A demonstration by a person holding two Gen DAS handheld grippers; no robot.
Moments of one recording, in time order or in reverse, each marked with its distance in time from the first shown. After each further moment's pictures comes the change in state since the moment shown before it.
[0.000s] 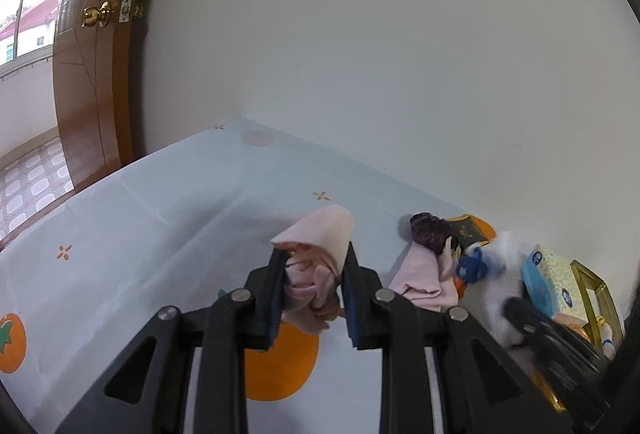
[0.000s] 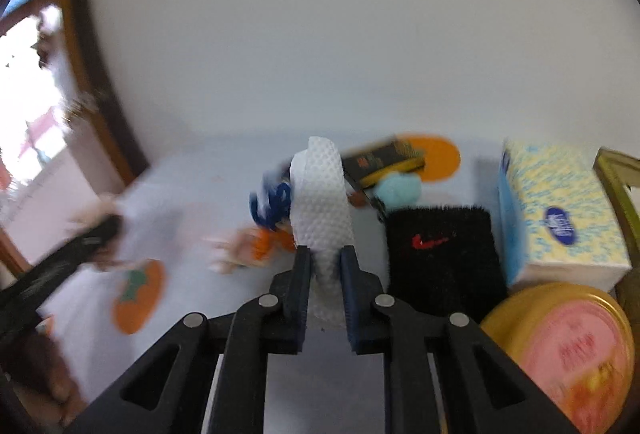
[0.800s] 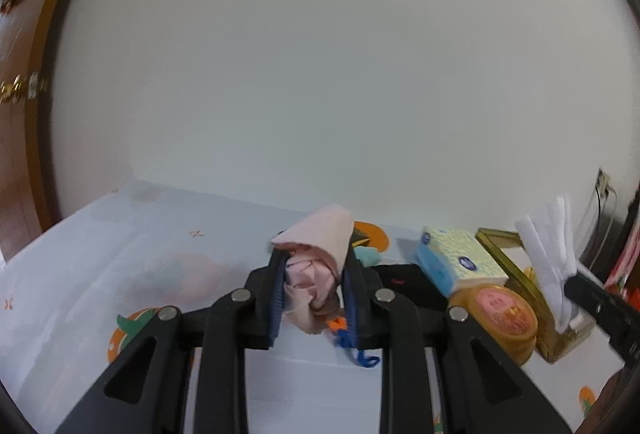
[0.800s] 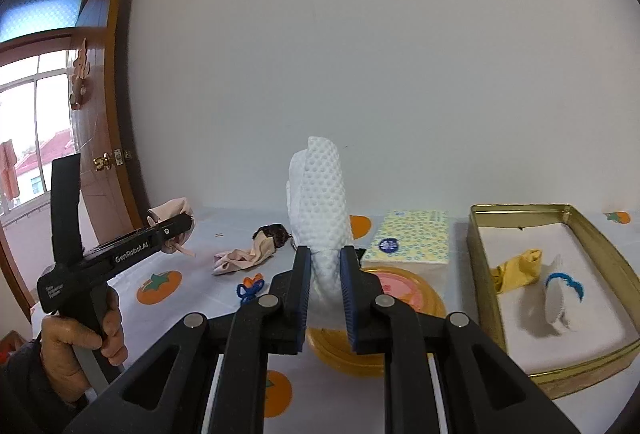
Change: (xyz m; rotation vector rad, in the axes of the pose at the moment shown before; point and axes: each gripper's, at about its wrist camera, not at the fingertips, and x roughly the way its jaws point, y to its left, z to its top) left arm -0.047 -0.070 -0.030 0.250 -0.168 -0.322; right arm -0.158 -0.041 -0.044 -0.062 -0.324 -0.094
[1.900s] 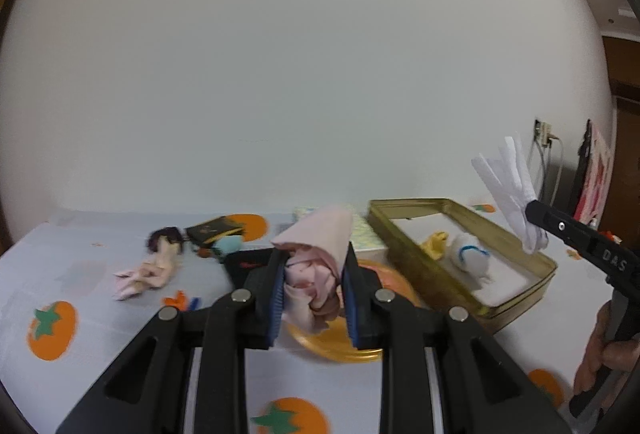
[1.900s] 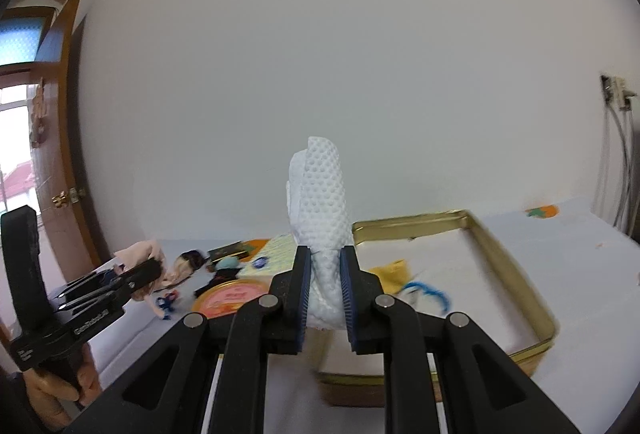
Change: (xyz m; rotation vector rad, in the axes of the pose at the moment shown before) left arm -0.013 -0.130 -0.026 0.149 0.005 -0.196; right arm -0.074 -0.104 0.005 0.085 -0.097 -0.197
